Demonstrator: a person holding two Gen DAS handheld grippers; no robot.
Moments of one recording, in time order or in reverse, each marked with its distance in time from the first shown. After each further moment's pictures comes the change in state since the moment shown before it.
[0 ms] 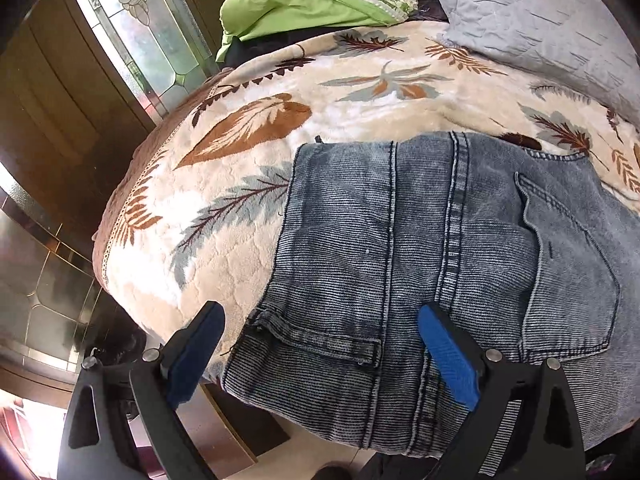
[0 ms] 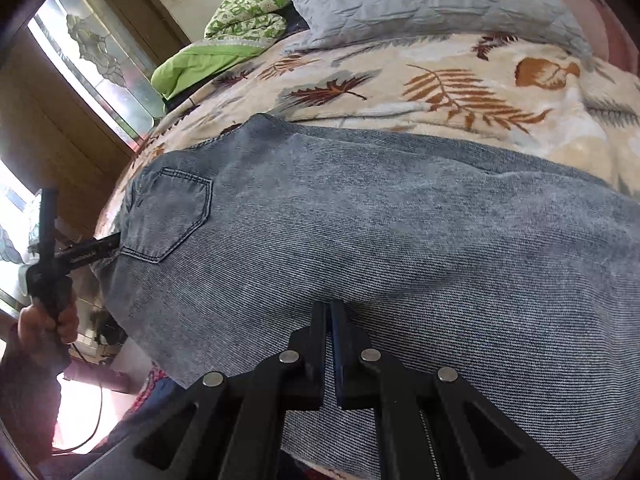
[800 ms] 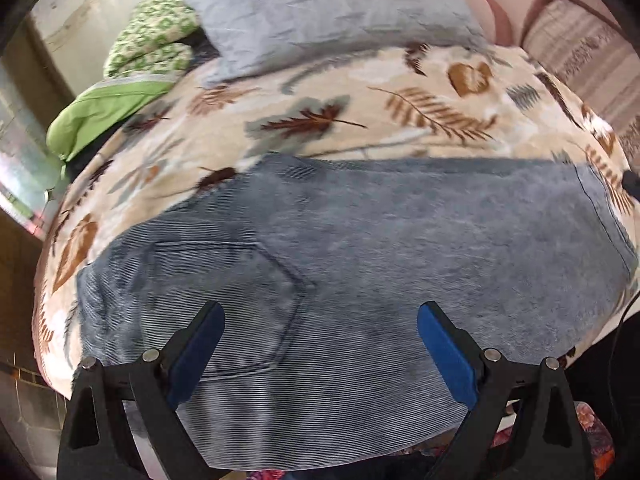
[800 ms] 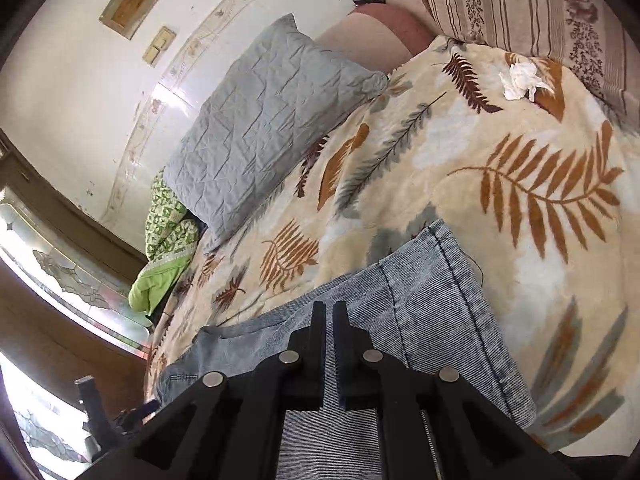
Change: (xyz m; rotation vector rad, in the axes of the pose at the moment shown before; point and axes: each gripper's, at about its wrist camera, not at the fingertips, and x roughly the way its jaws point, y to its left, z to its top) left arm -0.085 -0.207 -0.018 0.431 -0.062 -0.304; right arm -0.142 -0.154 -0.025 0.559 -0.483 0.011
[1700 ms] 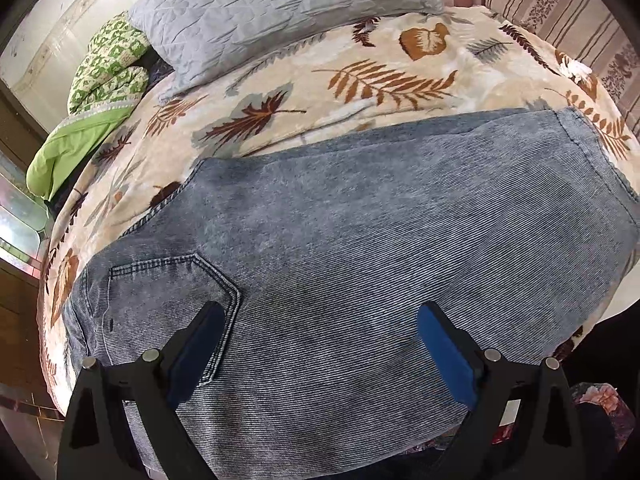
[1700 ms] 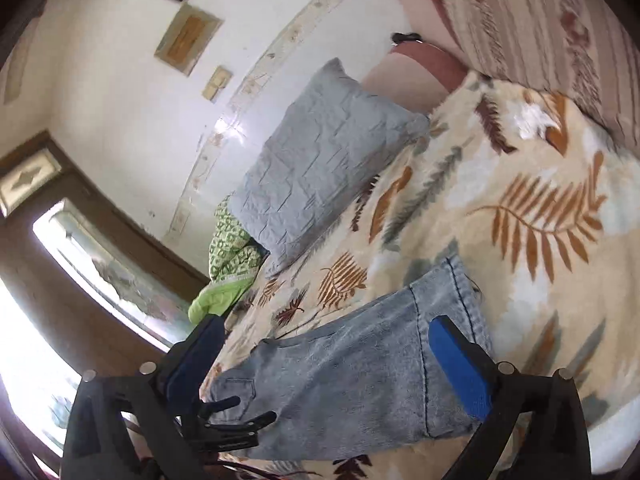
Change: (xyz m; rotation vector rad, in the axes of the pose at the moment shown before) left arm 0.012 -0.045 -0.003 0.142 0.015 0.016; right arm -0.071 -0.017 -0.006 0.014 -0.120 0.204
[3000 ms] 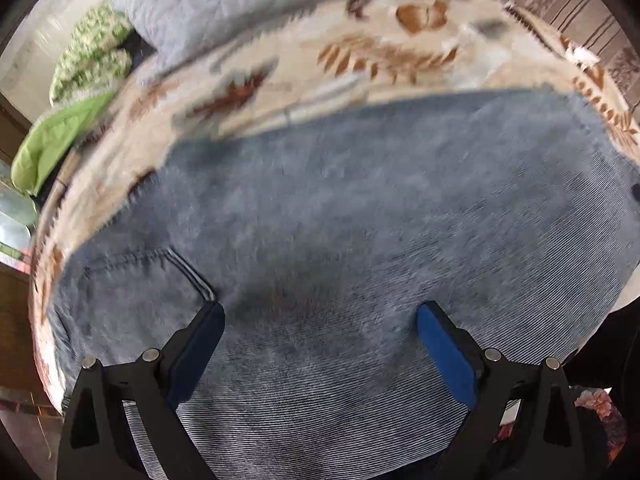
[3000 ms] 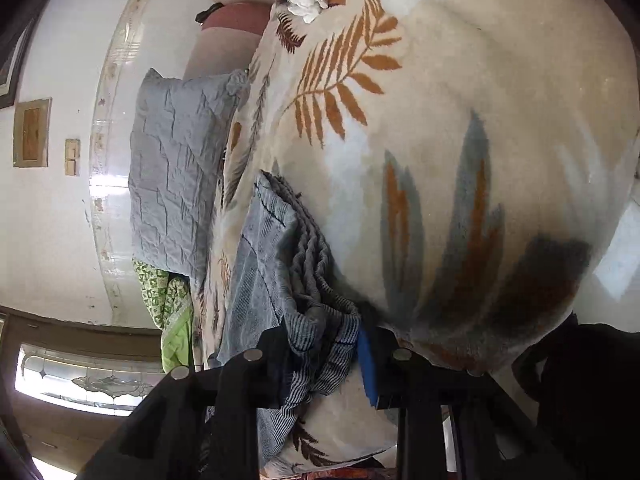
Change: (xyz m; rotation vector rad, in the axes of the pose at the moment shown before) left arm 0.032 -0.005 0.007 -0.014 0.114 -0.046; right arm 0.030 -0.107 -0.050 0.522 0.113 -0.228
